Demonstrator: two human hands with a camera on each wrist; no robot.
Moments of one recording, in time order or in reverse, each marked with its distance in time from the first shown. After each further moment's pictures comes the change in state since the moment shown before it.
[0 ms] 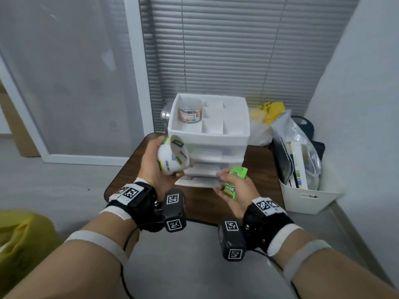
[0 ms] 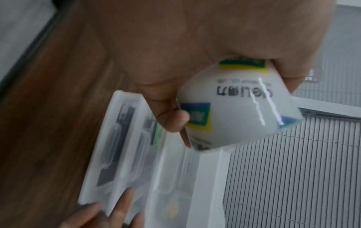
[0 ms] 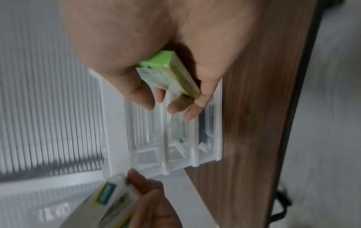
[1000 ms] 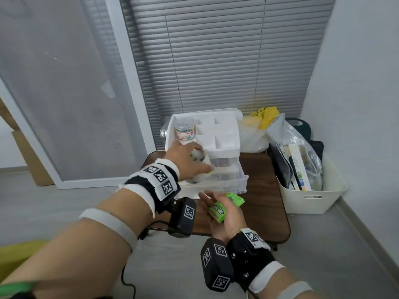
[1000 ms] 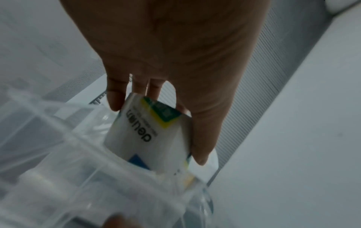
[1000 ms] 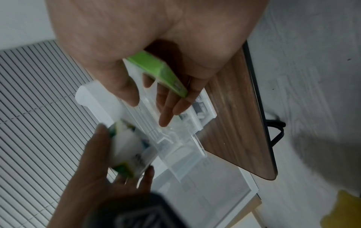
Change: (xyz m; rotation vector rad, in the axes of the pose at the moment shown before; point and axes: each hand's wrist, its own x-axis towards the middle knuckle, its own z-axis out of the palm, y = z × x) left_hand 0.012 0.036 0.082 1.777 0.029 0.274; right_hand -0.032 0.023 0.024 0.589 -0.009 0.118
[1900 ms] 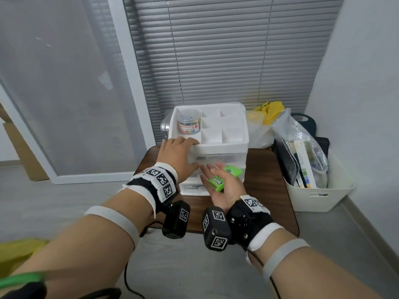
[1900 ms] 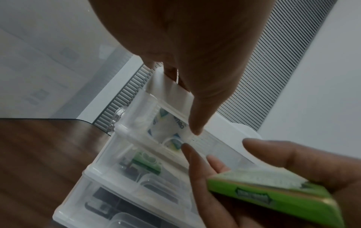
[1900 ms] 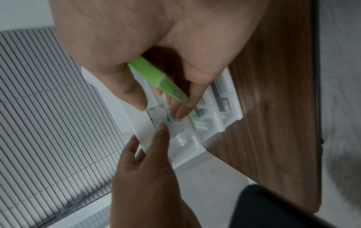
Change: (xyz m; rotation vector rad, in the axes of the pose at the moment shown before) left_hand 0.027 -0.050 0.026 0.202 0.179 0.213; right_hand 0.049 -0.014 0.038 -0.042 -0.063 -0.075
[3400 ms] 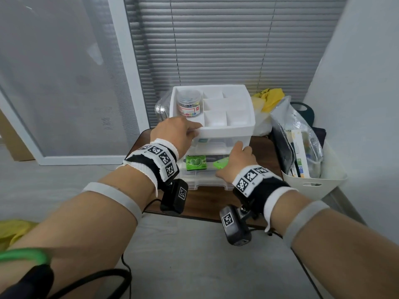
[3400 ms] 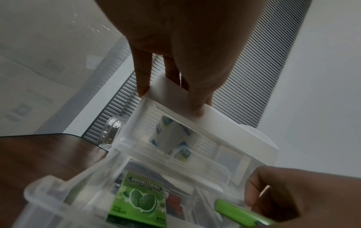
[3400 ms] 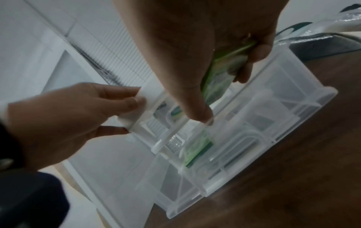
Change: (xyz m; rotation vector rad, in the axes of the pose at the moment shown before) left_hand 0.009 0.011 -0.007 -0.004 0.039 -0.108; right_hand 0.013 -0.046 -0.005 -2.178 0.276 -0.230
